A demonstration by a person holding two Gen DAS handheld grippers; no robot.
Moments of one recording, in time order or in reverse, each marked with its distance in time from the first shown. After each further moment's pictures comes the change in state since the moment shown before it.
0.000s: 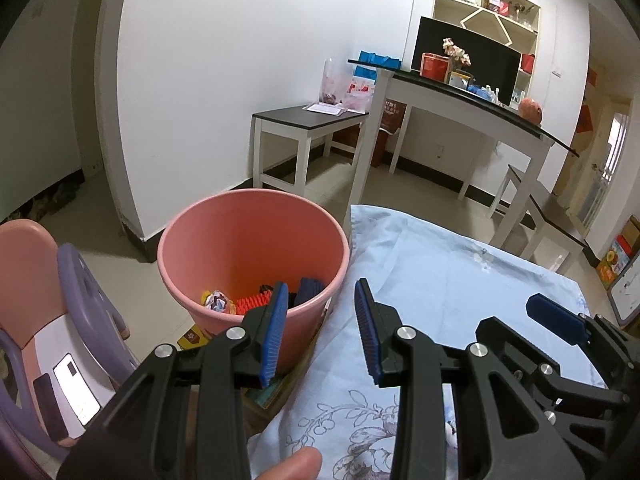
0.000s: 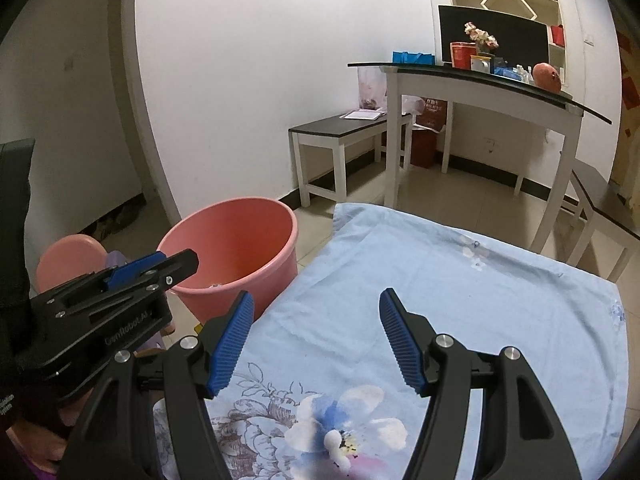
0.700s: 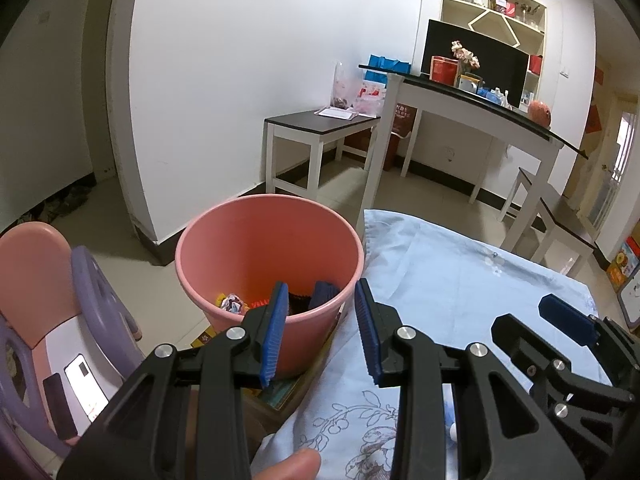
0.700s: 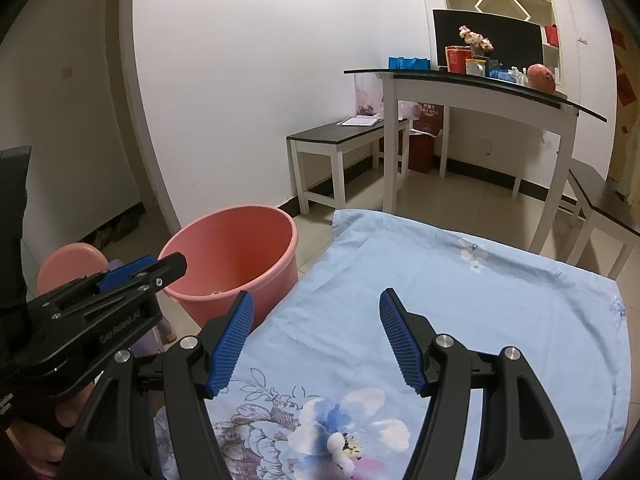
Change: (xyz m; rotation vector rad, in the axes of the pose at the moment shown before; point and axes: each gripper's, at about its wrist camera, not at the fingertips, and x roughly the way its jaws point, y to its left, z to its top) left arm -0.003 0.005 0.000 0.002 -0.012 0.043; right arm -0.003 -0.001 -0.001 0.017 -0.025 -0.006
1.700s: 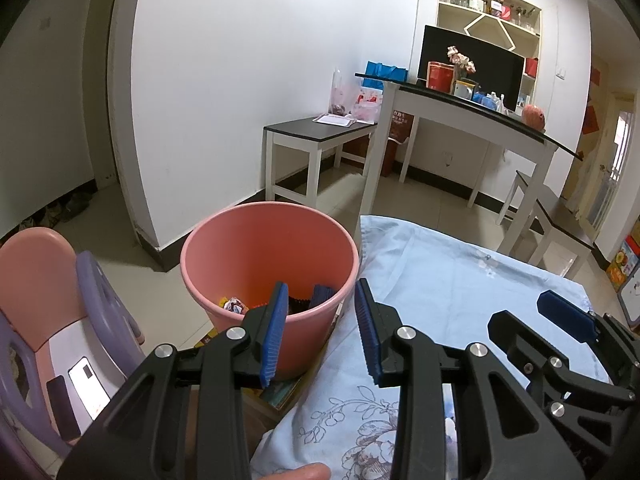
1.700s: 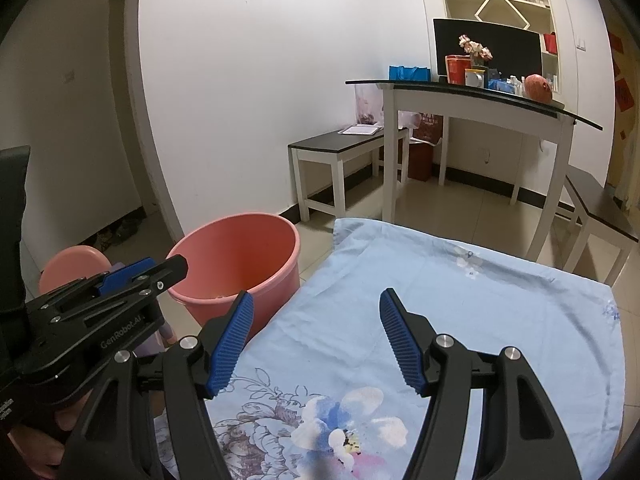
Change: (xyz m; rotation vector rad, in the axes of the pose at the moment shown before) left arm -0.018 -0.003 0.001 0.007 -0.019 -0.003; right arm -0.017 0.006 0.000 -0.016 -0.029 0.001
